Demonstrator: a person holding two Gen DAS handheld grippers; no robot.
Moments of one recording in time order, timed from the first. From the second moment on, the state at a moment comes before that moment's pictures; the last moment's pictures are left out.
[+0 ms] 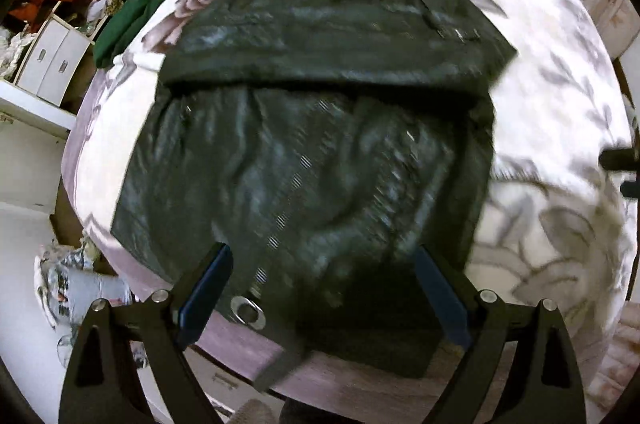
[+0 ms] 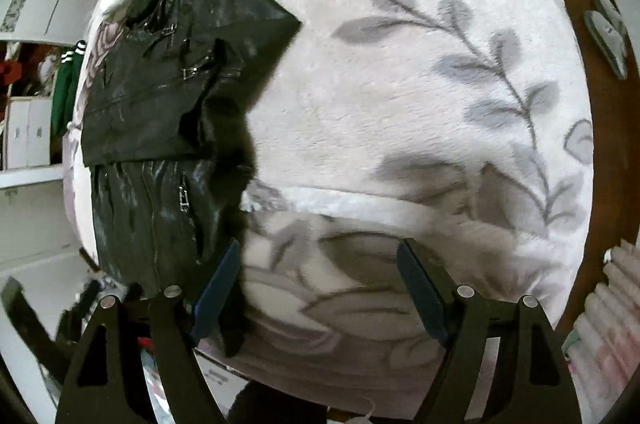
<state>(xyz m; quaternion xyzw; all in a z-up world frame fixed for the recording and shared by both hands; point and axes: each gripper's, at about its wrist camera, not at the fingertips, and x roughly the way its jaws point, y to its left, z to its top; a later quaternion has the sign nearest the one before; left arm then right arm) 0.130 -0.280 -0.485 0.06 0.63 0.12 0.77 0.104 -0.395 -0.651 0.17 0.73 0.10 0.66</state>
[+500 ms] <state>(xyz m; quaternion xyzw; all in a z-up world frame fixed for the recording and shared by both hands) 0.076 -0.371 -0.593 0.26 0.62 0.17 0.72 0.130 -0.437 -0.696 0.28 0.72 0.17 0.61</state>
